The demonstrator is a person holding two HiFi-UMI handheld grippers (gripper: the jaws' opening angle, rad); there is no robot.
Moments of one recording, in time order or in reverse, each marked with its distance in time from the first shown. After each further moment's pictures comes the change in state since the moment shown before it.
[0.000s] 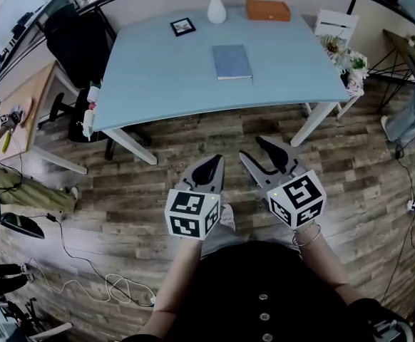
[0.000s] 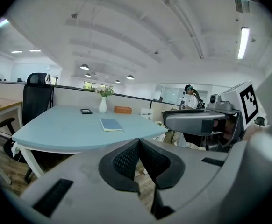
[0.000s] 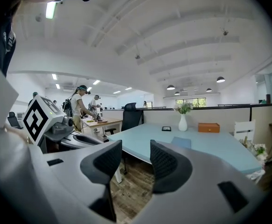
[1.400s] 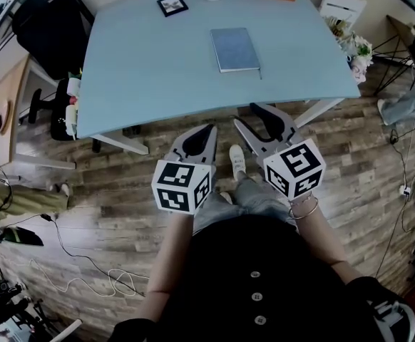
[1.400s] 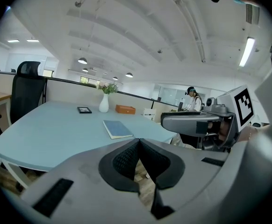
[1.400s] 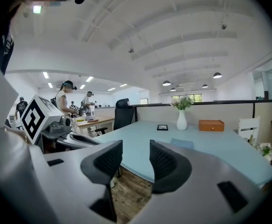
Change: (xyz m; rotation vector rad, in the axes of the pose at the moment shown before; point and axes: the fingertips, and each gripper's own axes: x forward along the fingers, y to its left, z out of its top) left arm 0.091 0.106 0.033 -0.042 0.023 -0.066; right arm 0.131 -0.071 0.011 0.040 0.043 -0.042
